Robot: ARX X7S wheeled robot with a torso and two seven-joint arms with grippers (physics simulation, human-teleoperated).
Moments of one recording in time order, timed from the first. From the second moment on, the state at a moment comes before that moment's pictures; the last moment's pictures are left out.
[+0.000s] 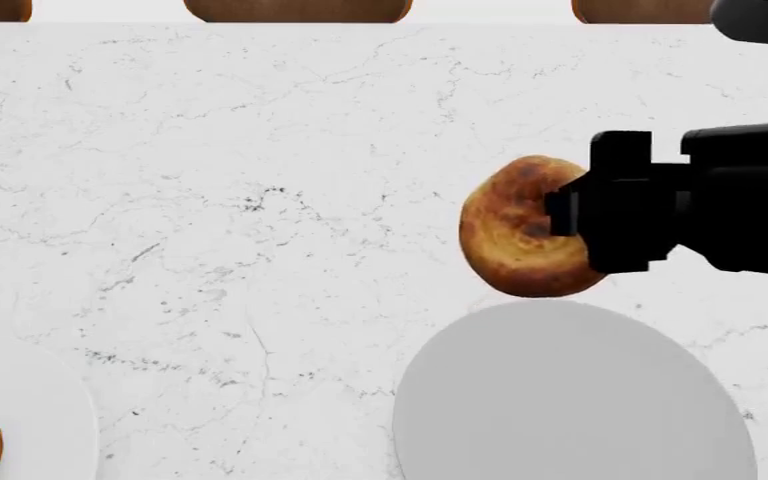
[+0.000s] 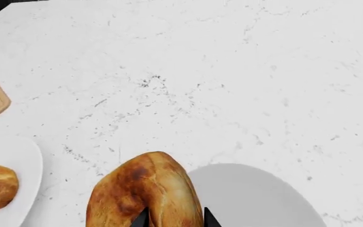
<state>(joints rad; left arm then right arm) -1.60 -0.83 0.51 0.03 -2.04 -1.47 -1.08 1.59 0.83 -0.67 0.33 2.01 1.40 0.56</state>
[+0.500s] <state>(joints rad) -1.83 -0.86 0.96 -0.19 -2.14 -1.55 -0.86 1.60 0.83 -0.69 0.33 2.02 1.39 0.56</state>
